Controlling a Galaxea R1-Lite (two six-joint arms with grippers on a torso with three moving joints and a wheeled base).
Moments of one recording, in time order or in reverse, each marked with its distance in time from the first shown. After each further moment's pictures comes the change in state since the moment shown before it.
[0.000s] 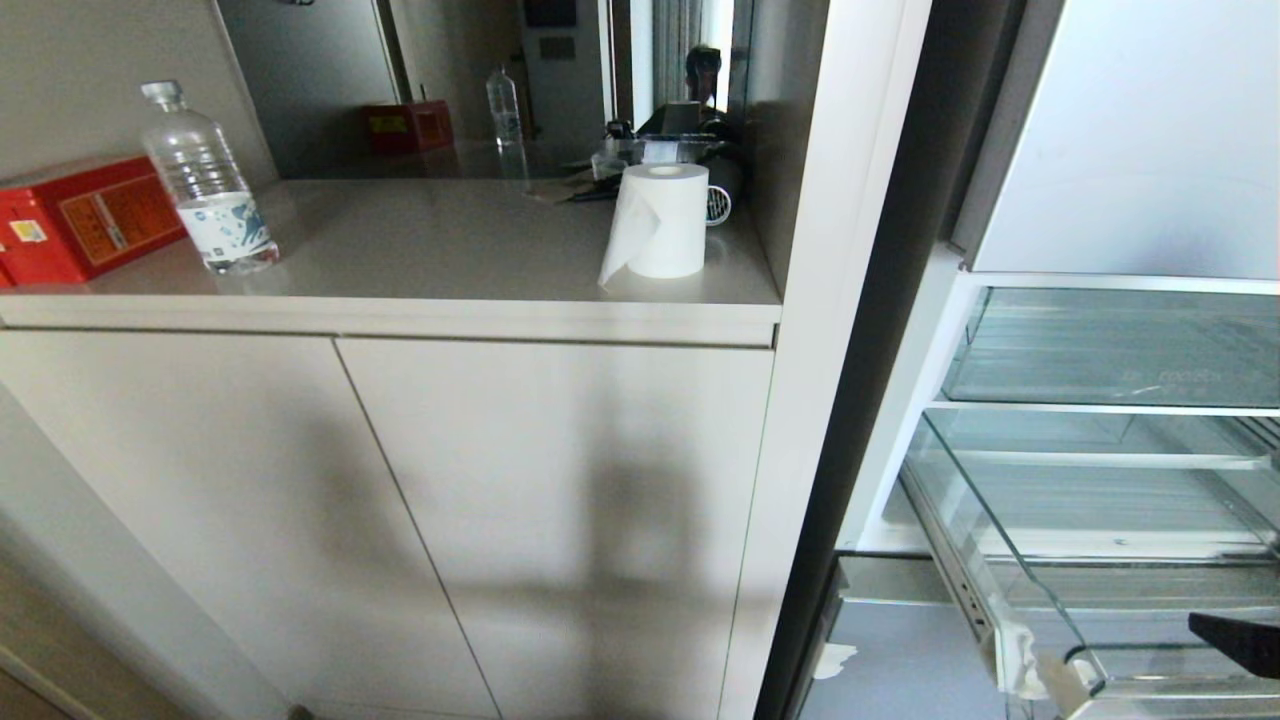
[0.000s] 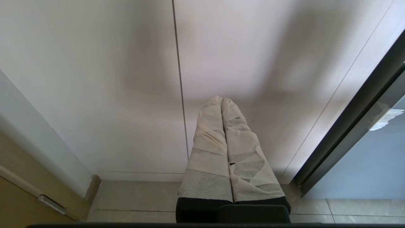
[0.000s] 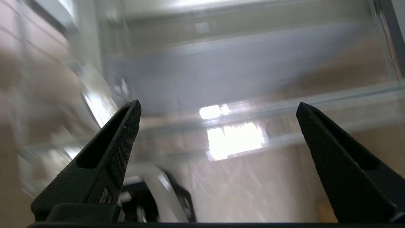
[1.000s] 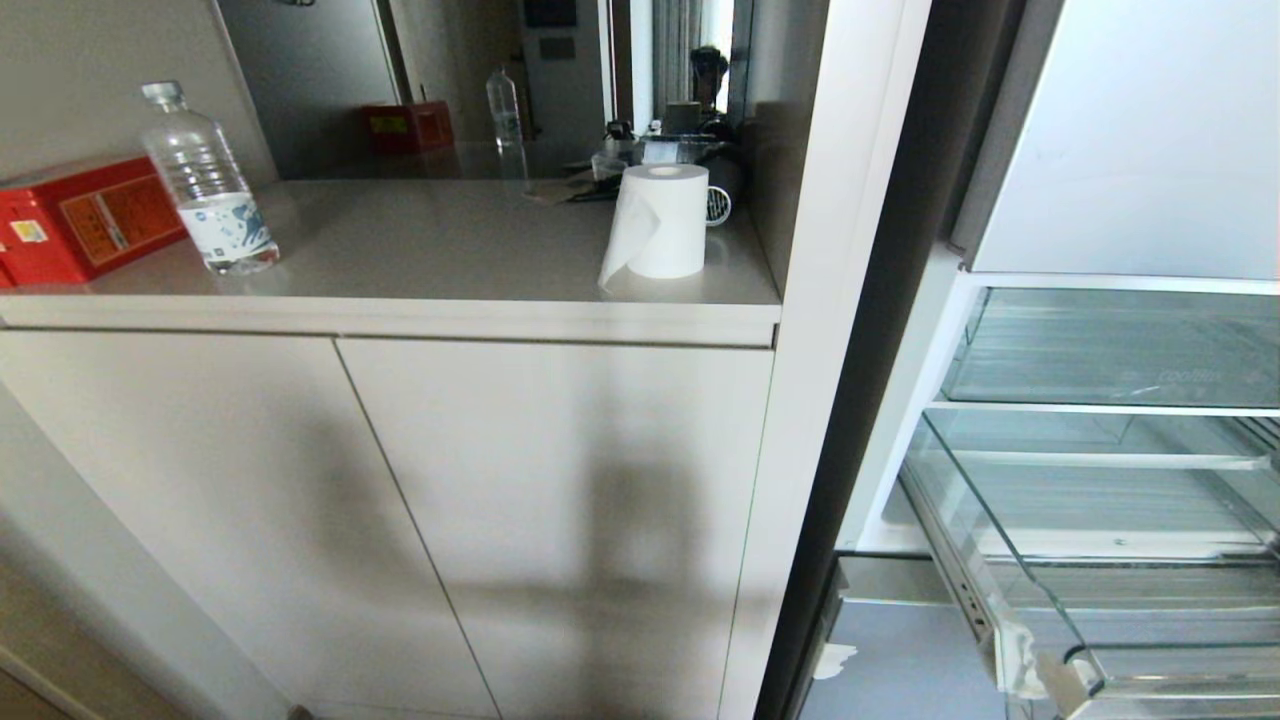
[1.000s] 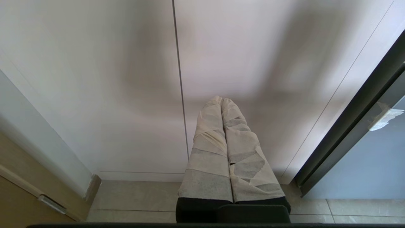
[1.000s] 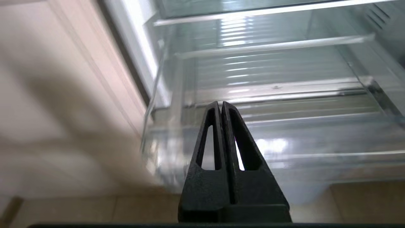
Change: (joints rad) left arm 0.000 0.000 0.000 0.000 0.000 0.000; right arm 0.006 -0.558 0.094 -0.080 0.177 0.019
